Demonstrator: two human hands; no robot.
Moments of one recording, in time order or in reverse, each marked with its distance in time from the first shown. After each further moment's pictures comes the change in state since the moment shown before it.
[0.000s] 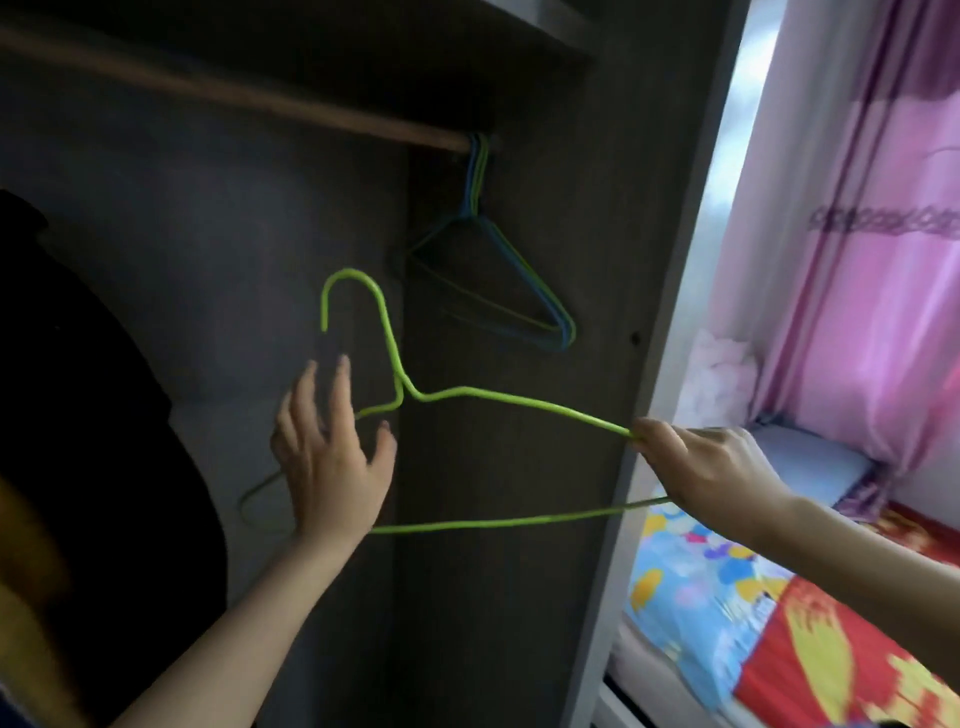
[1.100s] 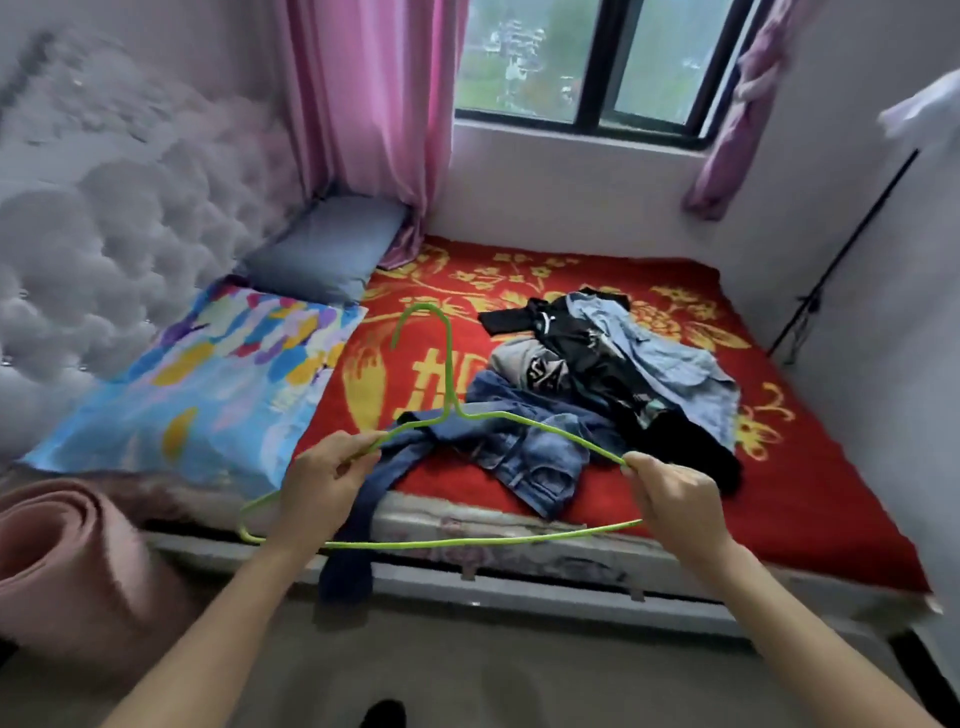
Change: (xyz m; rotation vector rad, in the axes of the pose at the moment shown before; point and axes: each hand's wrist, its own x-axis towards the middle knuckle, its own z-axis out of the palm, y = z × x) left_hand -0.371 0.471 0.227 -0.904 -1.151 0.134; right_hand -0.641 0.114 -0.209 -0.392 -0.268 0.881
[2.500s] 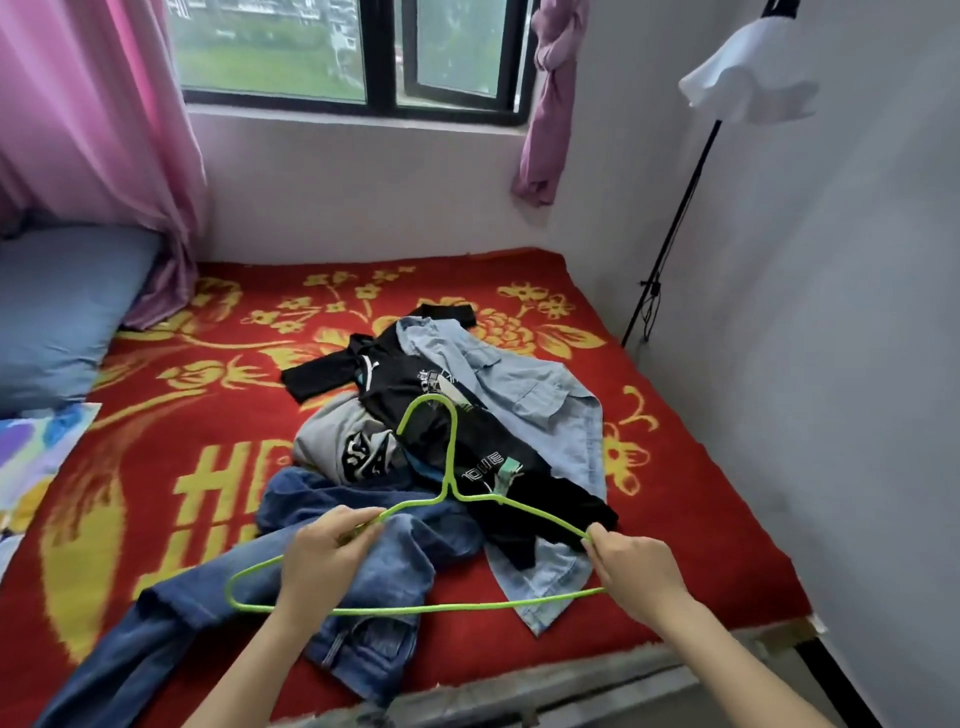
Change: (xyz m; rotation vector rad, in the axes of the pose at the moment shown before) left_hand 0.222 0.067 0.368 -0.138 -0.300 -0.009; right_hand -0.042 0.326 0.073 -0.342 -0.619 0.466
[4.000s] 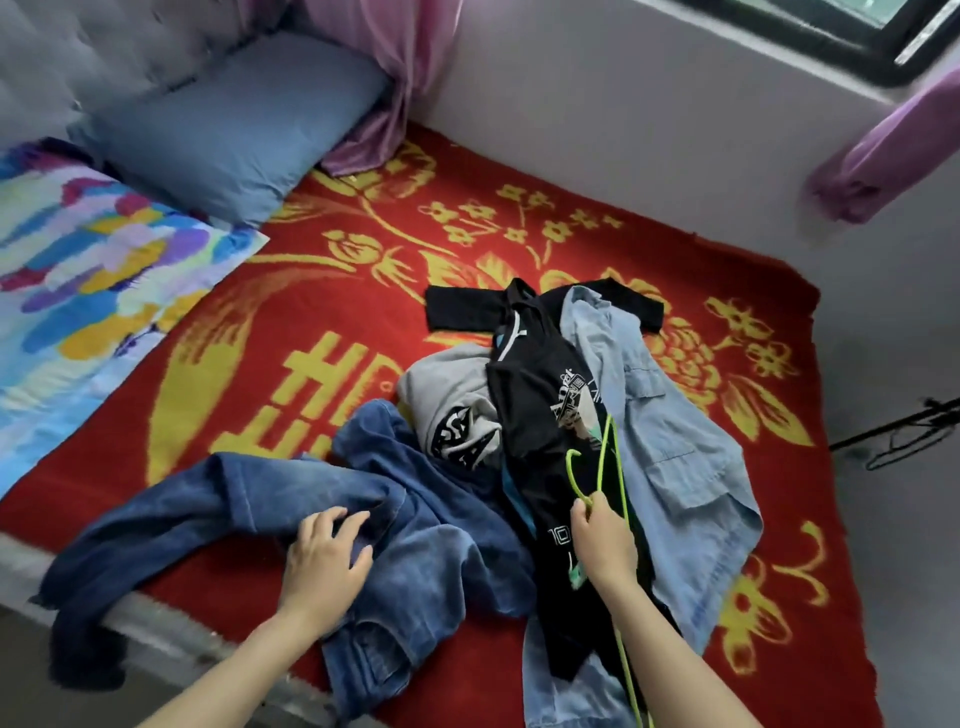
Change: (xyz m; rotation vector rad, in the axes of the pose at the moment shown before) left_hand 0.052 -0.140 0.038 0.514 -0.011 -0.631; right_hand 0.258 -0.067 0.156 0.429 -0.574 0.303
